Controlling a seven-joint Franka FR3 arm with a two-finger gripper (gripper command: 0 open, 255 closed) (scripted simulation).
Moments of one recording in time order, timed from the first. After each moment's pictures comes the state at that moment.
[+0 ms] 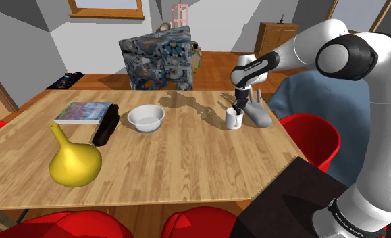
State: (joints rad) arm -0.26 0.55 -0.01 -1.71 -0.02 2.16 -0.31
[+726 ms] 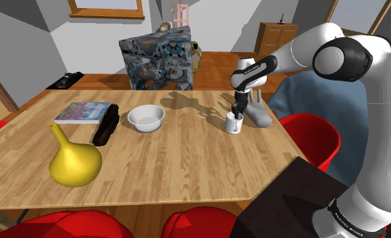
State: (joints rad) arm -0.27 0.58 -0.01 -1.72 -0.02 2.20 -0.31
